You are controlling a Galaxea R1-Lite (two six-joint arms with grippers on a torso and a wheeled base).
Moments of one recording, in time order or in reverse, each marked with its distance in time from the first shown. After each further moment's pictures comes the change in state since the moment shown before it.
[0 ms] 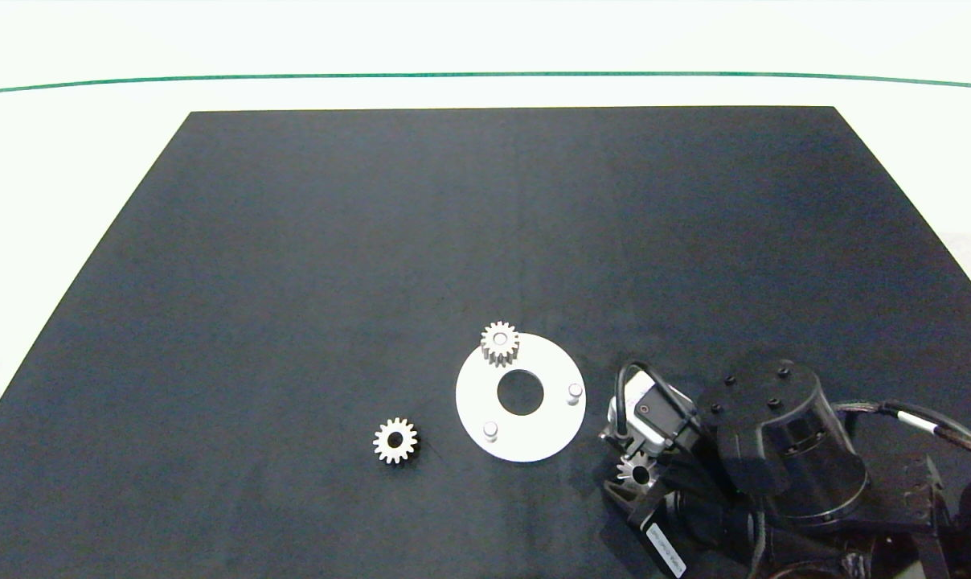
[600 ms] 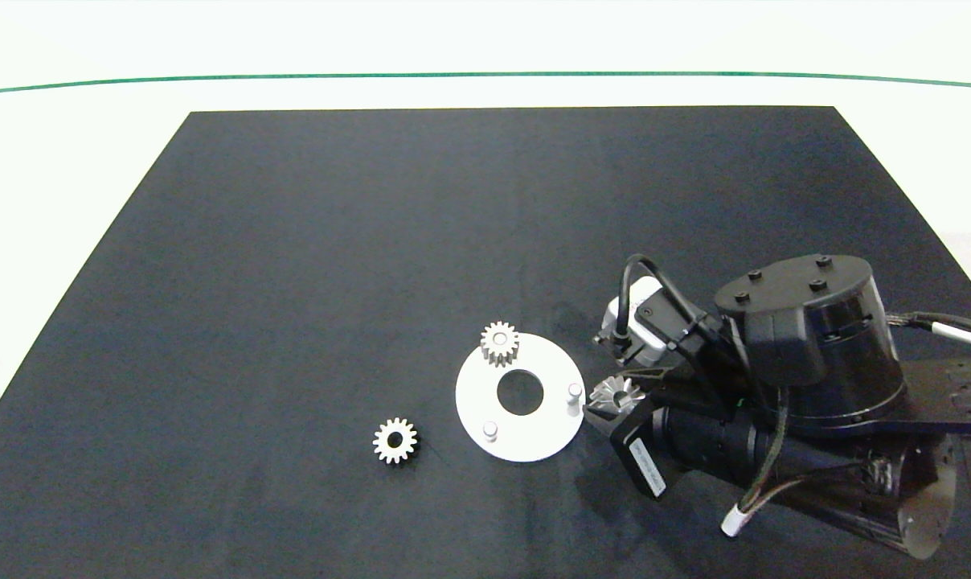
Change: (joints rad) left arm 0.001 0.001 -0.002 -0.002 0.000 -0.002; right arm 0.000 -0.029 -0.228 0.105 -0.002 -0.006
